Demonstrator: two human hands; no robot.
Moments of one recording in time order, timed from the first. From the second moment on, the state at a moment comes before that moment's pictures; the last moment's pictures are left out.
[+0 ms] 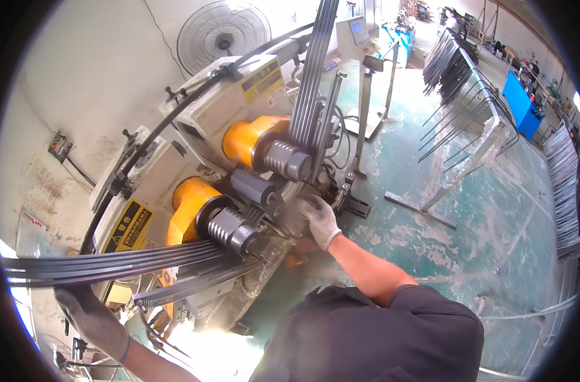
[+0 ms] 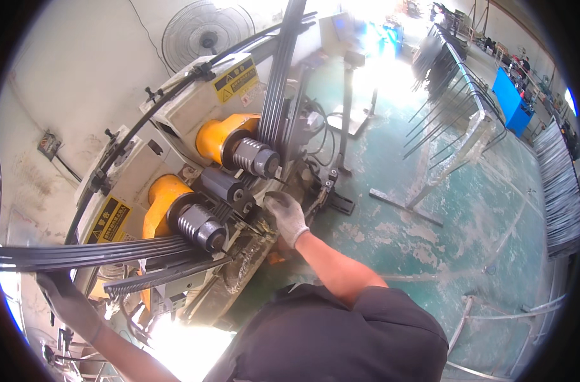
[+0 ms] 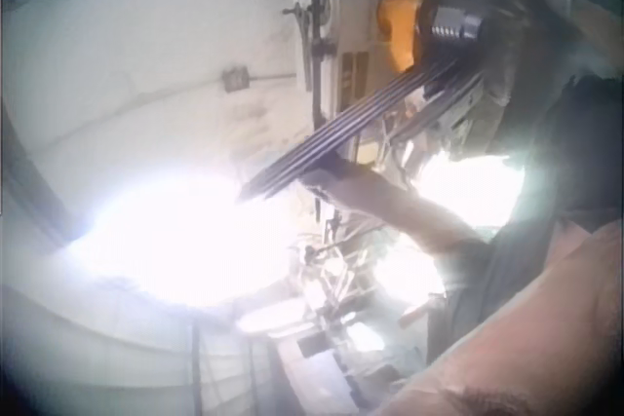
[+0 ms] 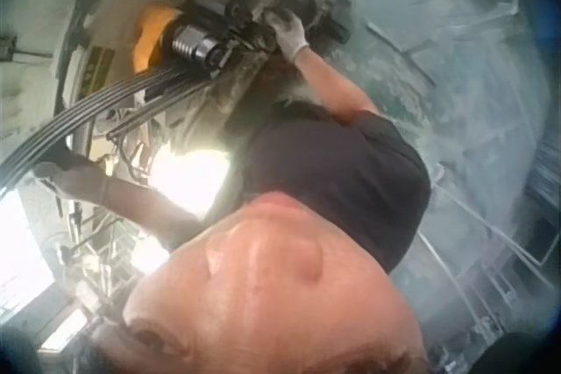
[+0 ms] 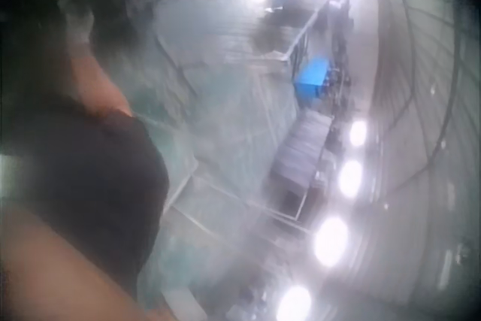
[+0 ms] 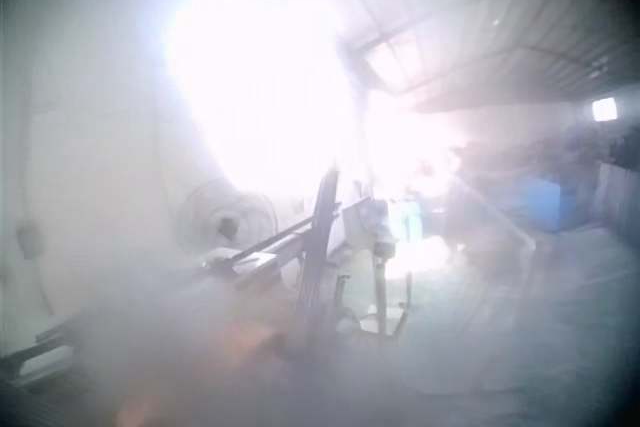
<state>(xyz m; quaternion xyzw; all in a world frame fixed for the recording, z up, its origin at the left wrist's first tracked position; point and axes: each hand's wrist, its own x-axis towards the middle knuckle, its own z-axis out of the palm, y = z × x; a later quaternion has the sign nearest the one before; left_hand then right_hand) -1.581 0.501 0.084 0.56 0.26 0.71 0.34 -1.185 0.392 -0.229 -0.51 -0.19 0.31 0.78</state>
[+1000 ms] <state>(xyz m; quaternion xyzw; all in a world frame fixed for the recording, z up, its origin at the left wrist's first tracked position) -1.397 0.539 0.143 0.77 0.27 0.53 0.22 -1.151 0.517 -0.235 -0.37 -0.13 0.36 0.85</state>
